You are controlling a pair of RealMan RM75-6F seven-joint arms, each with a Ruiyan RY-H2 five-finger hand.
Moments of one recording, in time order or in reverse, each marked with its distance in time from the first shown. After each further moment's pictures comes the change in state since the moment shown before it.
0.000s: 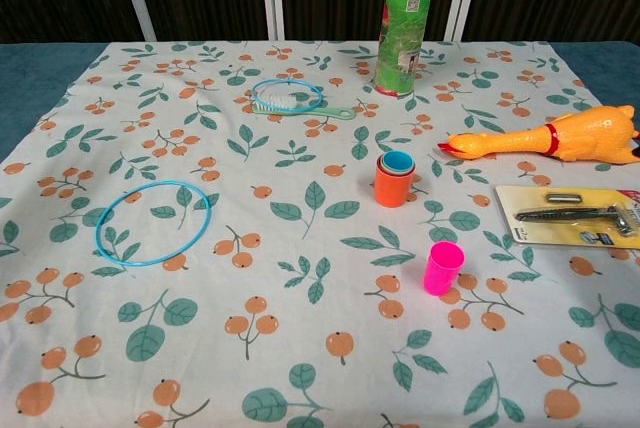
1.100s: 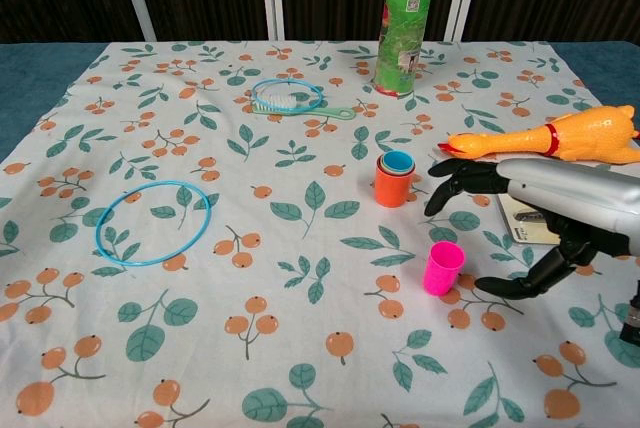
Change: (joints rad) left arm 0.041 -0.050 -0.039 0.017 0.022 -0.065 0.003; right arm 0.261 -0.206 0.139 -0.126 0.278 -0.338 -0.221
